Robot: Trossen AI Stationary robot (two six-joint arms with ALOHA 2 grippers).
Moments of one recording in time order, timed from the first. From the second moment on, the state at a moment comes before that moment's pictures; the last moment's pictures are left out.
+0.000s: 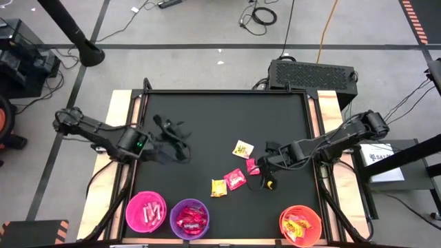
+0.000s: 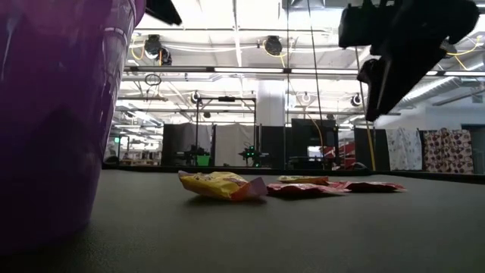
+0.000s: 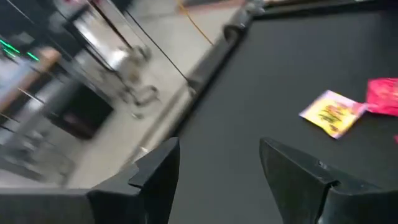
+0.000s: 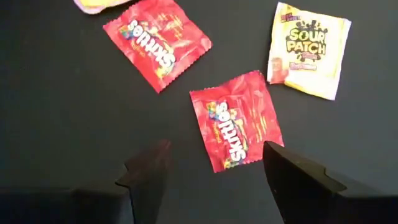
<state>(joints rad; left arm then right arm) -0.34 1.21 1.13 -0.75 -0.95 -0.28 0.30 1.41 0.96 -0.74 0.16 0.51</state>
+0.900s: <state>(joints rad) -0.28 1.22 1.13 -0.75 -0.83 -0.28 0.33 1.68 0.94 -0.74 0.20 0.44</state>
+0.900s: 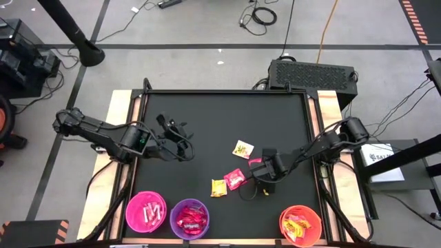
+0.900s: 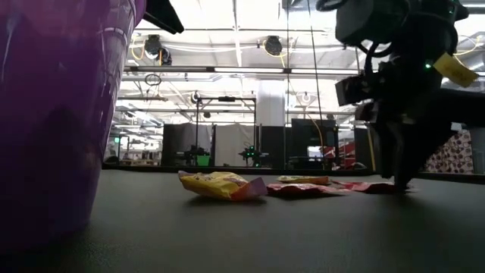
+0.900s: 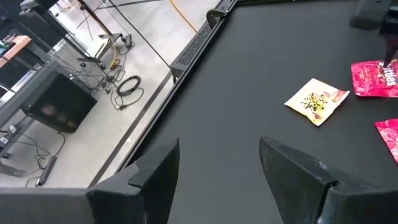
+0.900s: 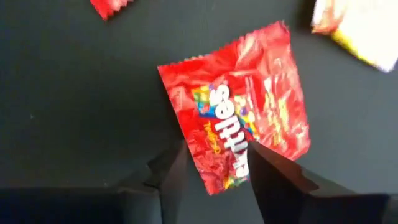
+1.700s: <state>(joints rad) -0.28 1.22 1.13 -0.75 -0.83 -0.28 0.33 1.65 0.86 -0.68 0.22 0.49</state>
